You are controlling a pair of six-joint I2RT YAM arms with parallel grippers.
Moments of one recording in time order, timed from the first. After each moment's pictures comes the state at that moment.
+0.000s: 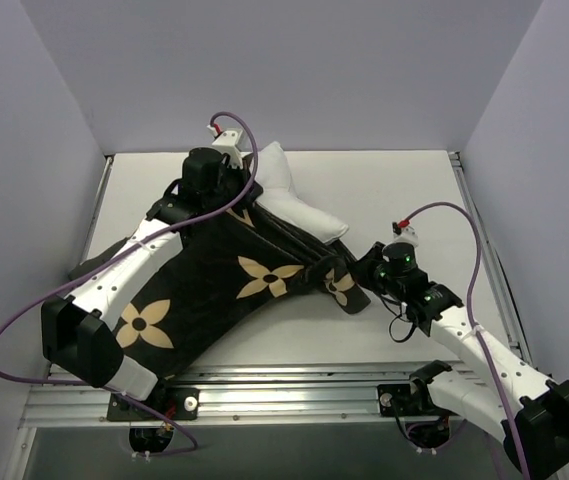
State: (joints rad) left arm -0.51 1.50 1.40 -0.26 0.07 -0.33; right arm 0.46 0.93 0.56 -0.22 0.08 0.81
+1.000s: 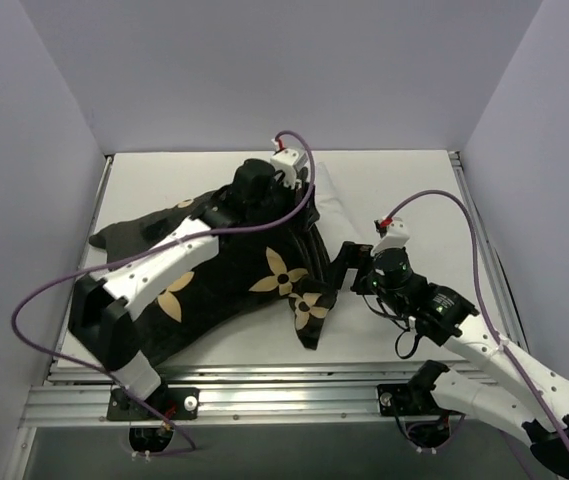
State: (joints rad) left arm -0.70 1.71 1.55 -0.27 0.15 -0.24; right arm 0.76 0.84 0.73 -0.42 0.28 0.64
